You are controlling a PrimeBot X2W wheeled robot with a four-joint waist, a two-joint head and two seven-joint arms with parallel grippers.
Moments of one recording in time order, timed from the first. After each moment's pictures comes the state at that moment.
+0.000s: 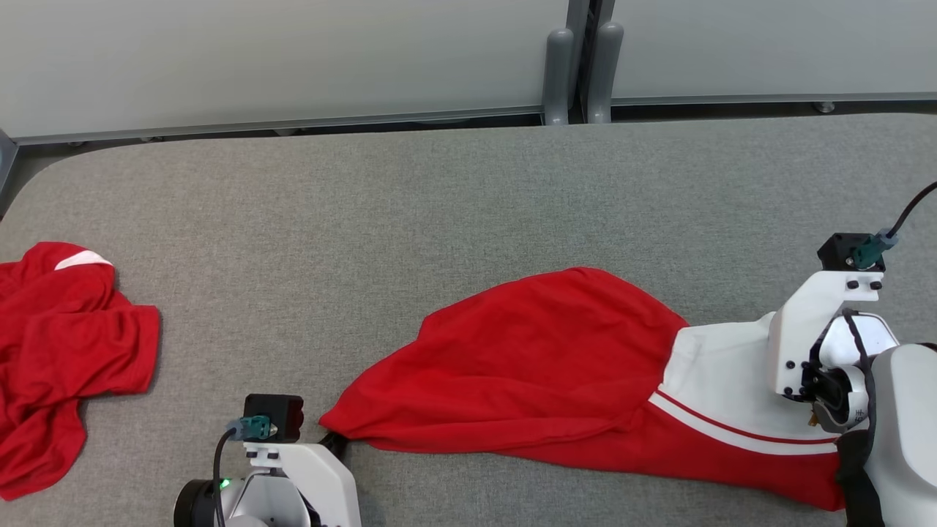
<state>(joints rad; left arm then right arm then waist) -0.17 0.28 -0.57 0.29 -0.67 0.26 0.26 -0.48 -0.05 -0.17 0.45 0.00 0.13 0.85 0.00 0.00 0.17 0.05</state>
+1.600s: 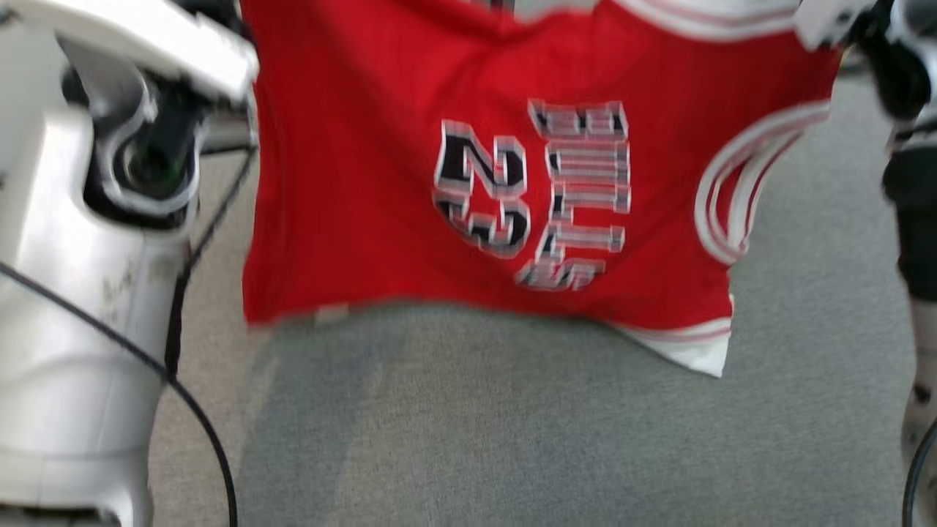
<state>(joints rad) -0.93 0.19 -0.23 0.29 -1.05 0.09 0.20 -1.12 -0.14 0.09 0.47 0.18 0.13 0.36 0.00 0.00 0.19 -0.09</state>
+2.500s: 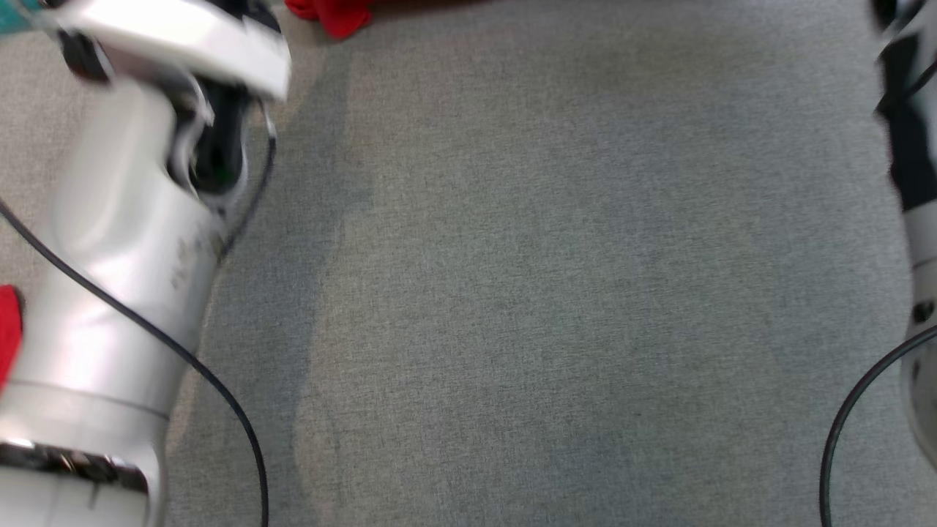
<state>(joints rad) -1.10 0.16 -0.39 0.71 -0.86 -0.13 -0.26 -1.43 -0.07 0.02 0.95 -0.19 0.13 -0.20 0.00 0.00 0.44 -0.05</state>
